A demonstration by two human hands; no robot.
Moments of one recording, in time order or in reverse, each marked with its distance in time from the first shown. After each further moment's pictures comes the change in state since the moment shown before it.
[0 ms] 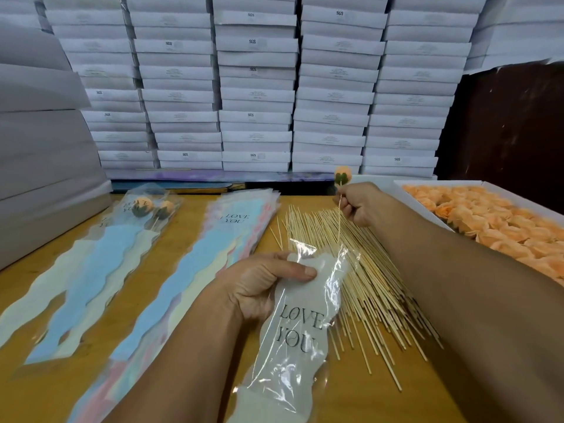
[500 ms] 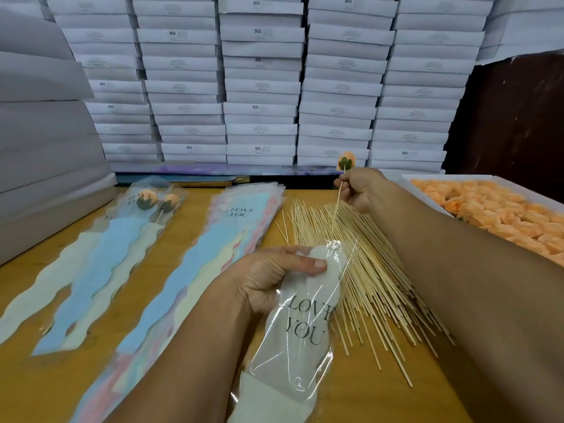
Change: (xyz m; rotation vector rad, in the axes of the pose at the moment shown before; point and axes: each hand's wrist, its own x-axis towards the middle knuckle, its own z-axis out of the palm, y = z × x) left_hand -0.002 0.001 0.006 -0.016 0.119 0.014; right_hand -0.001 -0.012 0.012 0.111 -0.013 -0.057
